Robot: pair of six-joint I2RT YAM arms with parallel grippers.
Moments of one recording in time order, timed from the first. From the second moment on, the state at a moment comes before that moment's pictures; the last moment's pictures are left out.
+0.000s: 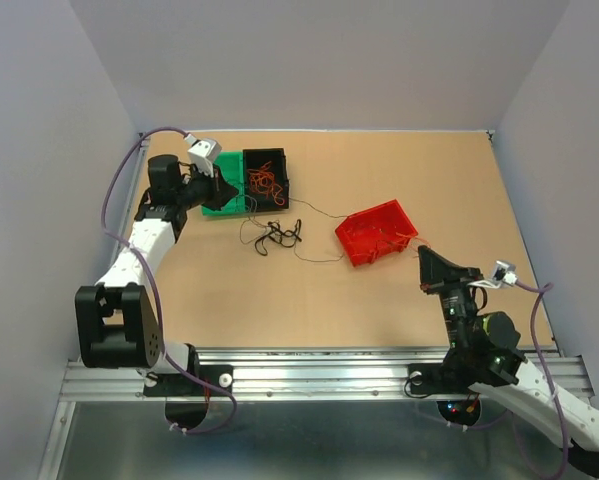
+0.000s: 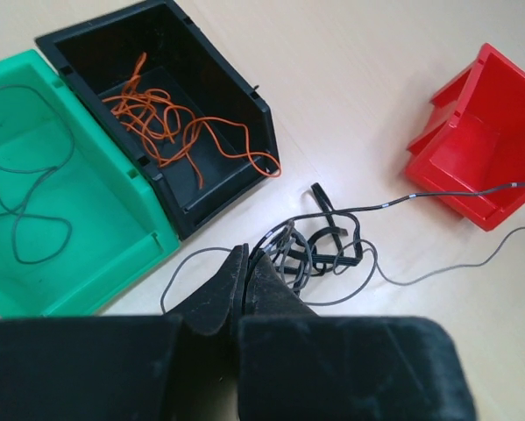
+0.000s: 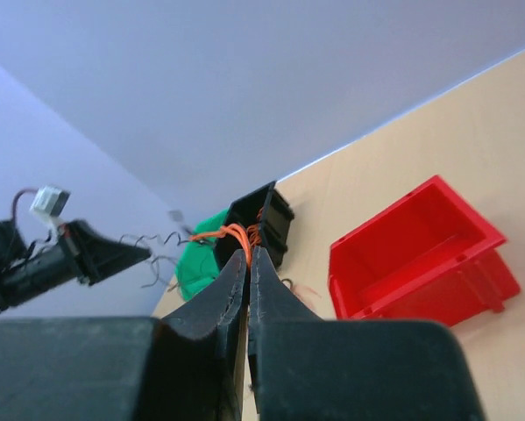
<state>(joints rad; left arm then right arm) -0.01 1.43 1.00 -0.05 0.68 0.03 0.92 0.09 0.16 0.30 0.74 0.50</state>
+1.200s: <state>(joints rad) 0.55 1.12 0.81 0.09 0.80 -0.09 0.92 0.07 0.18 0.08 1.23 0.54</state>
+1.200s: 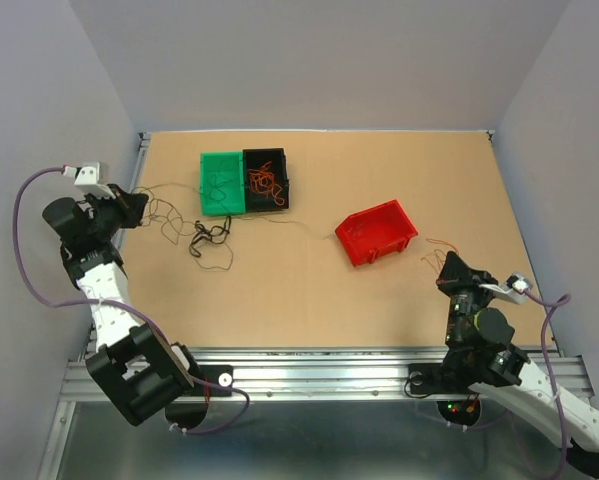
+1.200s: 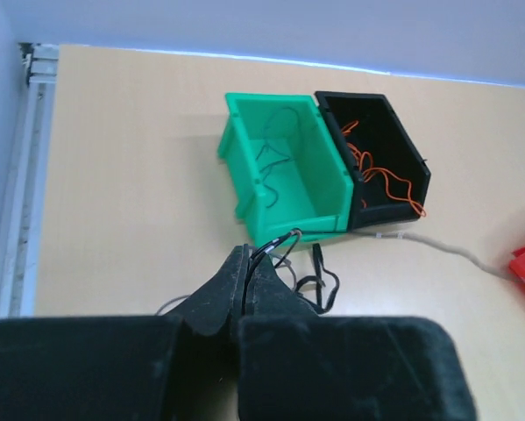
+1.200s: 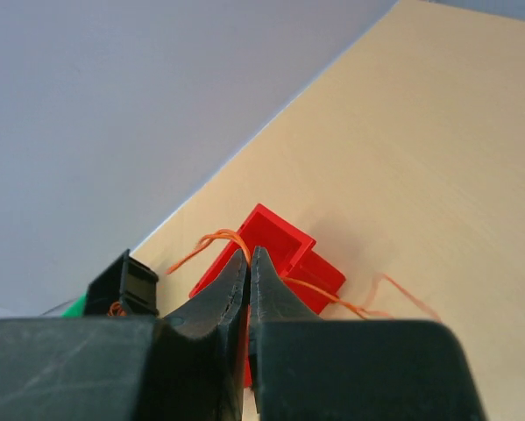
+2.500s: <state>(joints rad) 0.46 1.07 0.74 0.05 0.91 0.12 0.92 1.65 1.23 0.44 0.58 0.24</state>
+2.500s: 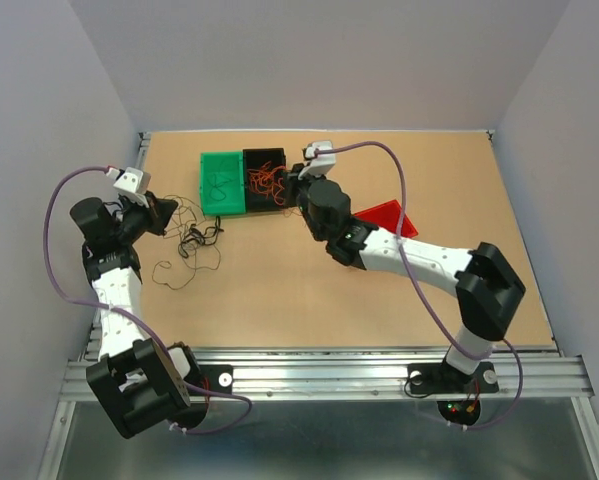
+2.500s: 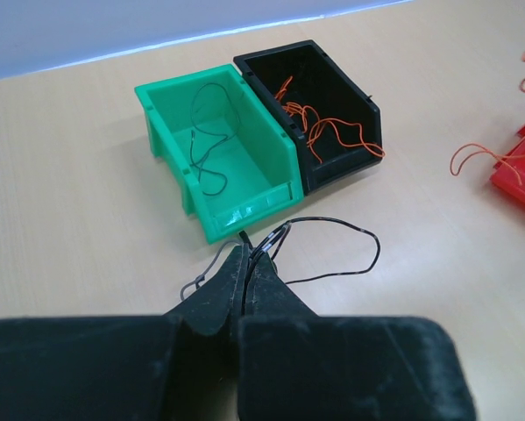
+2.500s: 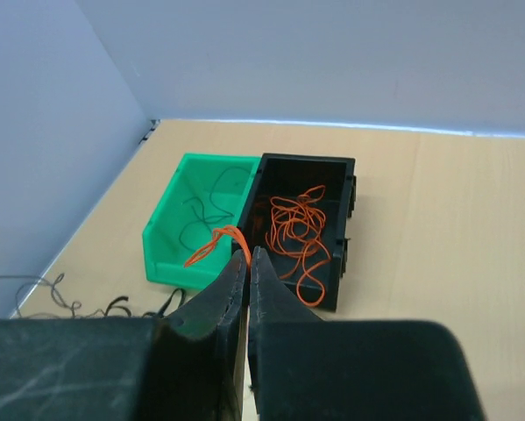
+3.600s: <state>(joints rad) 0.39 1.07 0.74 0.04 0.89 0.13 0.75 2.56 2.08 0.35 0.43 0.40</state>
